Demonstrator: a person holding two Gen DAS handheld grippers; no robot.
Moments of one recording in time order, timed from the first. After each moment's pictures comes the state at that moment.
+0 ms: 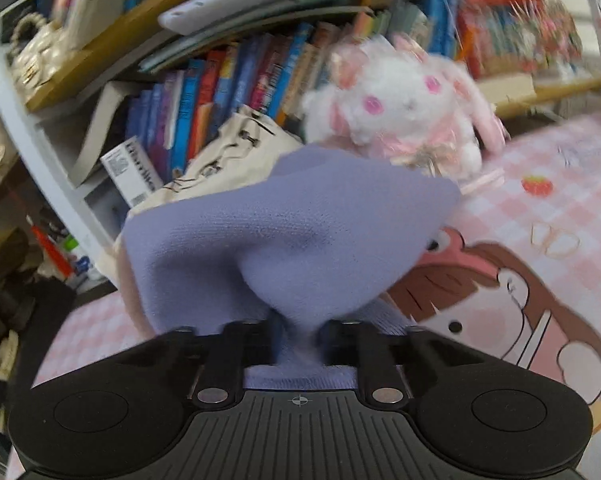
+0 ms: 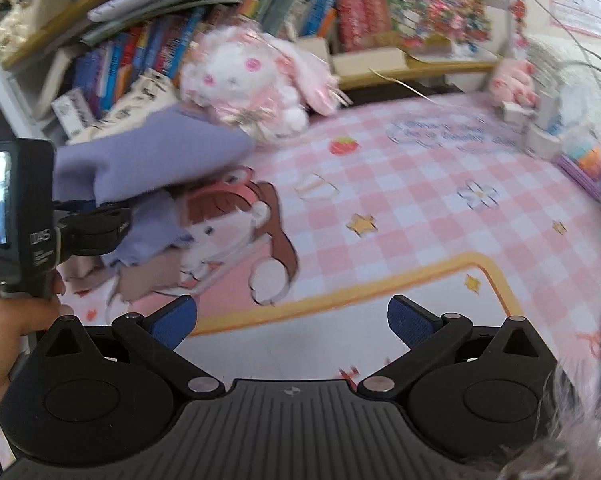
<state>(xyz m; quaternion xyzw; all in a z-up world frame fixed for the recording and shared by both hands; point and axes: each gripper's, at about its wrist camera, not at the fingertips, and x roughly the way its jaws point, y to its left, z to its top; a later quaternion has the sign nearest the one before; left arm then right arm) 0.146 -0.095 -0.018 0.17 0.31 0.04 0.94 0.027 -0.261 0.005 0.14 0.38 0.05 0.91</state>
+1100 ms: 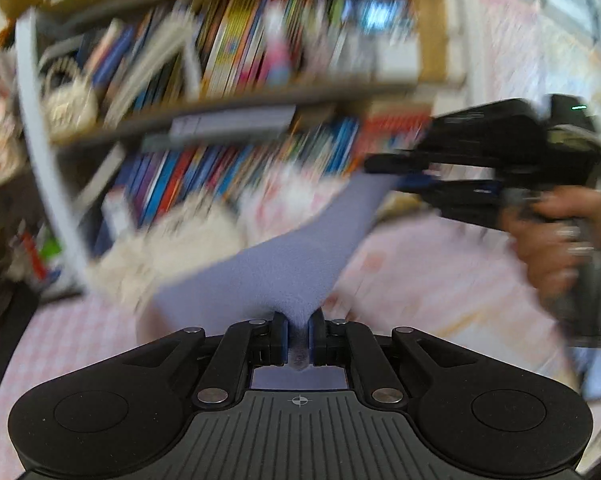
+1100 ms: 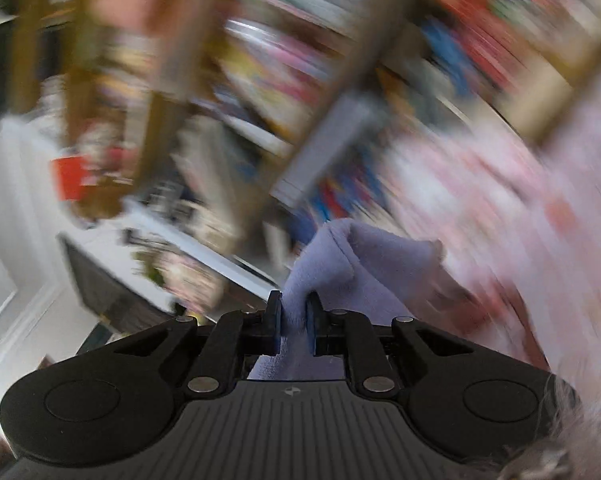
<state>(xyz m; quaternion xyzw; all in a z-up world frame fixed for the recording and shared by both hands) -0.035 -0.083 0.140 0.06 0.21 -0.13 0.97 0.079 -0.324 0.116 0.43 0.20 0.33 0.81</state>
